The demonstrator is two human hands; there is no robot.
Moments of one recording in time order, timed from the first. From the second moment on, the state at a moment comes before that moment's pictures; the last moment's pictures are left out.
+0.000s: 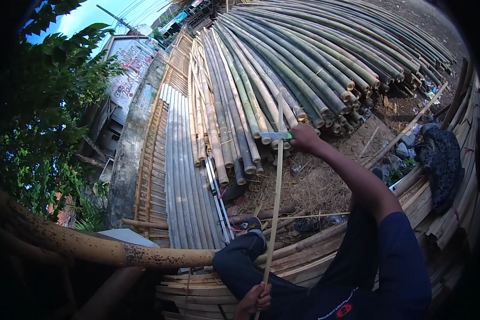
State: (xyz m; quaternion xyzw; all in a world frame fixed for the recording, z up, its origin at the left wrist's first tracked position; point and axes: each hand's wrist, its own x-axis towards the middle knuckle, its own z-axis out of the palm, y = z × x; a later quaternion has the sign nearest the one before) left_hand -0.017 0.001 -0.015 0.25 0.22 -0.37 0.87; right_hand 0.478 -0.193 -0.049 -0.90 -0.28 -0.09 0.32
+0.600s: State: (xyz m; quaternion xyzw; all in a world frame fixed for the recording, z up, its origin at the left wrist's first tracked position) left_hand -0.044 -0.030 -0.036 0.11 0.20 -0.28 0.93; right_hand 0.446 -0.169 -0.034 -0.83 -0.47 -0.03 0.29
